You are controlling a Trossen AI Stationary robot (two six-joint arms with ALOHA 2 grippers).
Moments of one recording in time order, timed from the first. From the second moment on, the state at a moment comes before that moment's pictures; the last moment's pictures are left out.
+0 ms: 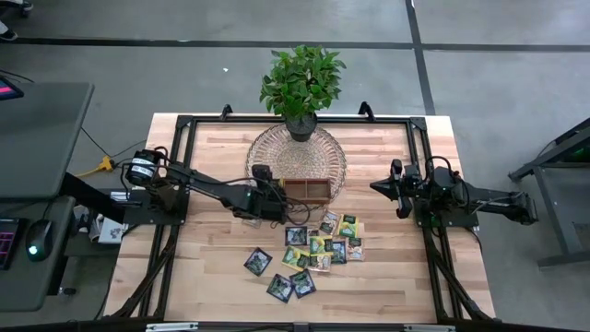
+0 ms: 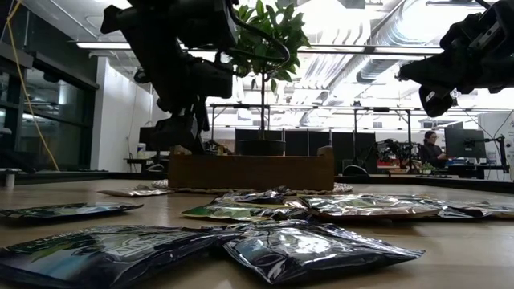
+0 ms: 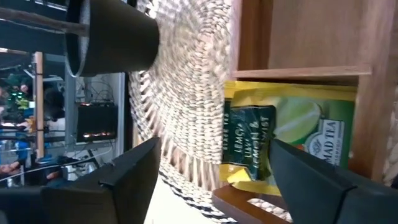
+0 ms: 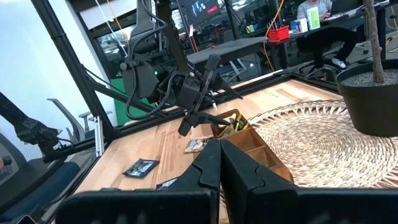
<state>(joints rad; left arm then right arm) -0.18 1.75 1.09 -0.63 -0.89 0.00 -0.15 0.02 0.01 0.04 -0.08 0.33</state>
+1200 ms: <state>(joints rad) -0.19 1.41 0.84 -0.65 -0.21 0.07 -0.15 0.03 0.01 0.04 -0.08 0.33</state>
